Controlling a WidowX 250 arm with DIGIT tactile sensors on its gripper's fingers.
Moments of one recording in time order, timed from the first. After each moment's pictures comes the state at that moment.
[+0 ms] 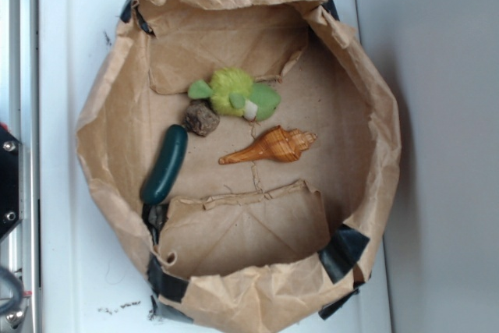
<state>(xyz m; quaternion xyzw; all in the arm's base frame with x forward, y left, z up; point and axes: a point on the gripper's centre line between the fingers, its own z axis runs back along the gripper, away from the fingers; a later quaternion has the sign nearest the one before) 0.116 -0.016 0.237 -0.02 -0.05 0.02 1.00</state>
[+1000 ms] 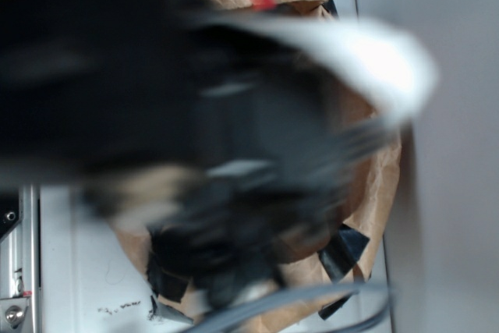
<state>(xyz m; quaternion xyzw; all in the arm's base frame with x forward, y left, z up) 0.262 -0.035 0.204 -0.06 -0.05 -0.01 1.00</state>
